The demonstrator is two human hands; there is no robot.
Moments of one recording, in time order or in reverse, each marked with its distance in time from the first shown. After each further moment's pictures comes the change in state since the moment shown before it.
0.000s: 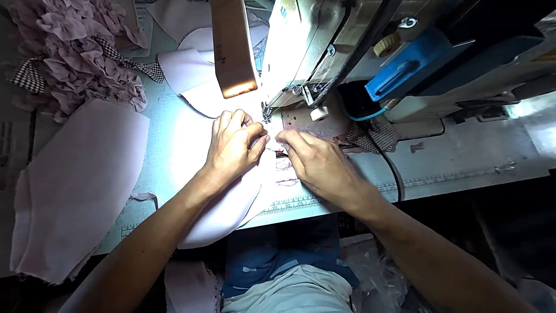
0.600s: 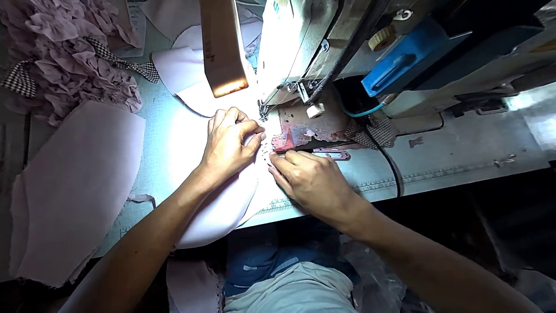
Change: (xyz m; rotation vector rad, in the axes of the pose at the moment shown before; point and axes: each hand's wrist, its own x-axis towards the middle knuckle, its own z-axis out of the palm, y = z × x) left_hand 0.002 -0.004 -0.002 -0.107 -0.031 -0.061; right_hand -0.022 -0.023 0.008 -0.158 0.041 -0.142
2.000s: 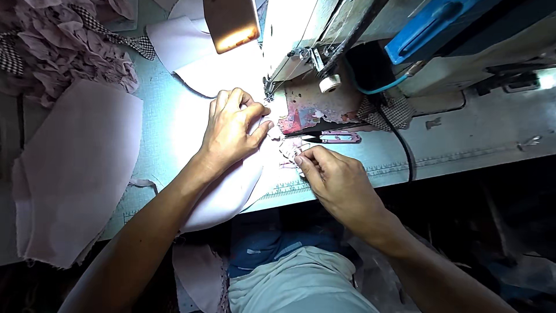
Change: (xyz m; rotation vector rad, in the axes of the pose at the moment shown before) left_hand -0.006 -0.003 0.001 0.102 -0.004 0.095; right_hand -0.038 -0.010 -0.010 0.276 0.014 0.390
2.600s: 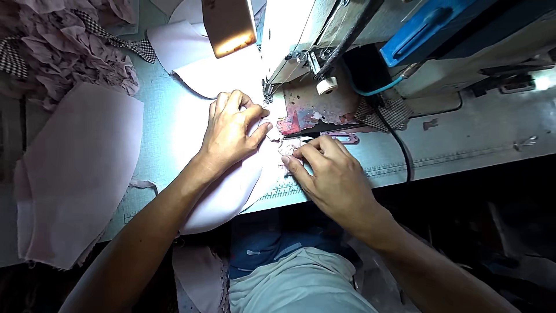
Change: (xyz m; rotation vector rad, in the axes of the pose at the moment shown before) left_hand 0.000 -0.001 0.000 0.001 0.000 -0.001; right_hand 0.009 -0.003 0.005 -0.144 0.019 -0.044
